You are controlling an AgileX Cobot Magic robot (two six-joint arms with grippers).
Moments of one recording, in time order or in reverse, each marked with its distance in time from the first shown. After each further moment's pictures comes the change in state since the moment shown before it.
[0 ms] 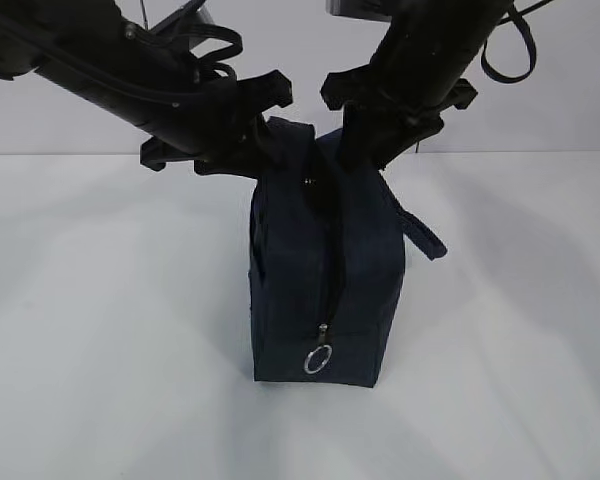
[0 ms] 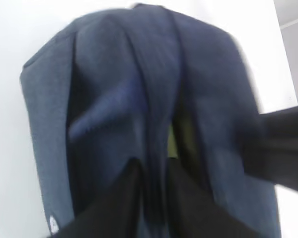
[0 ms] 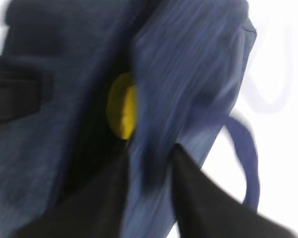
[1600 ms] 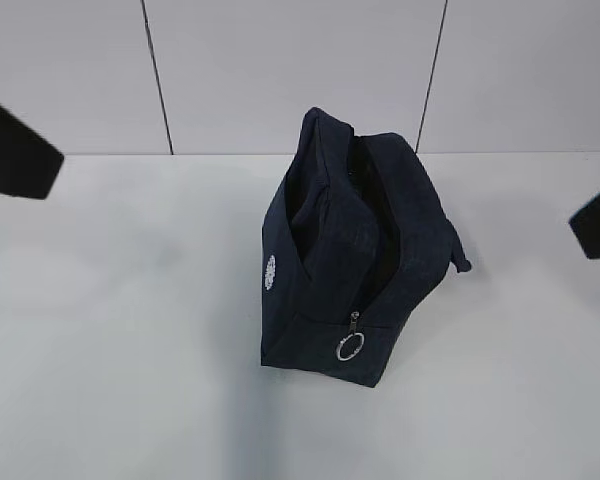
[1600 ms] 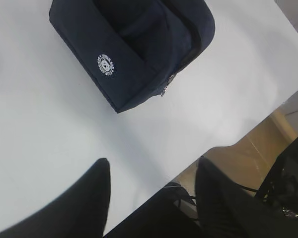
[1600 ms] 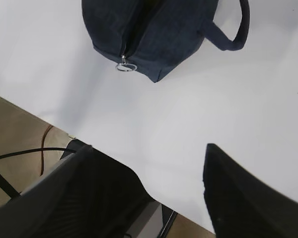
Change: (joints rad) left arm -0.056 -0.721 0.209 0.328 0.489 0.000; right arm 0.000 -0.884 0.691 -0.076 -0.012 0.038
